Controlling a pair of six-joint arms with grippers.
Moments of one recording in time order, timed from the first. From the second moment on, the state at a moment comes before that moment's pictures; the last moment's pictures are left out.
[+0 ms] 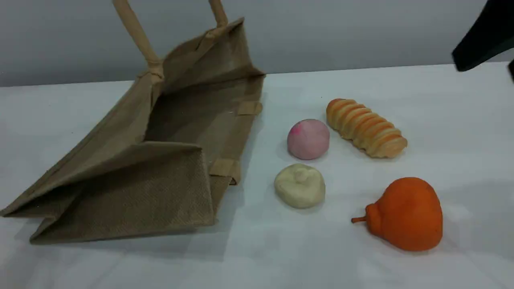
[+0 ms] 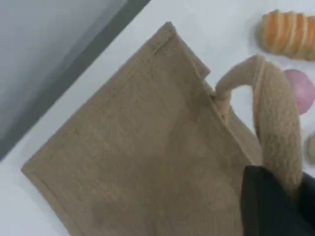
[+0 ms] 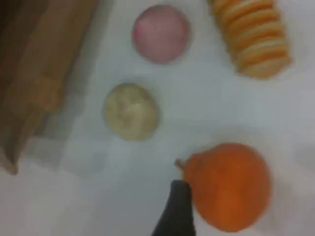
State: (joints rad) left arm -0.16 2.03 -2.10 -0.42 1.22 0.76; right arm 0.00 1.42 -0.80 0.72 0.66 -0.61
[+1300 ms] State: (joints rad) left arm -0.16 1.93 -2.10 -0.52 1.22 0.99; right arm 0.26 1.95 -1.02 0.96 0.57 -0.86
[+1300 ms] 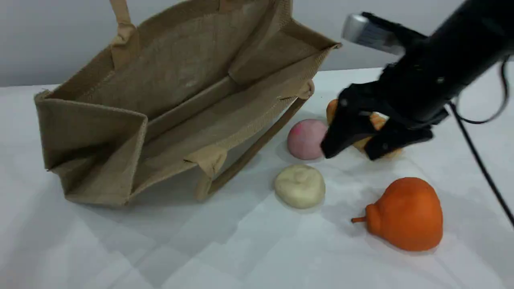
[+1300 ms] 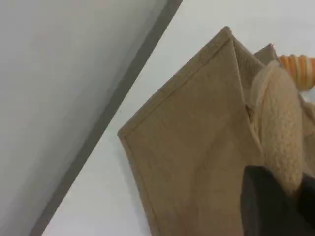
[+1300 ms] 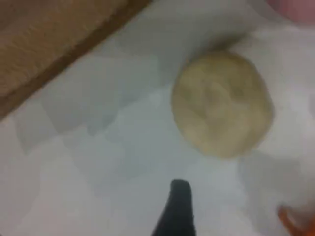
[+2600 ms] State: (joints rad) left arm -0.09 1.93 -2.10 -0.45 1.22 0.93; right arm 0.30 2.27 -1.37 1.00 0.46 -0.87
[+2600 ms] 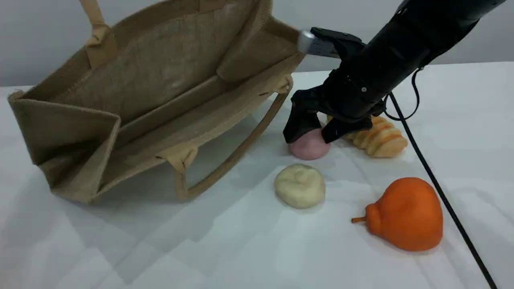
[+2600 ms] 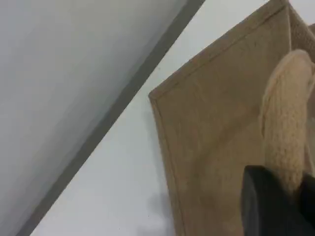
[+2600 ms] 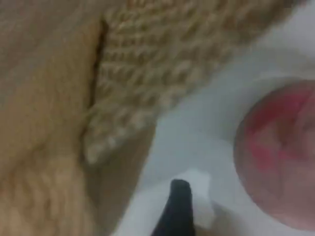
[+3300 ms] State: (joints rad) left arm -0.09 1.93 -2.10 -0.45 1.22 0.93; right arm 0.30 2.32 -1.37 0.99 0.27 -0.88
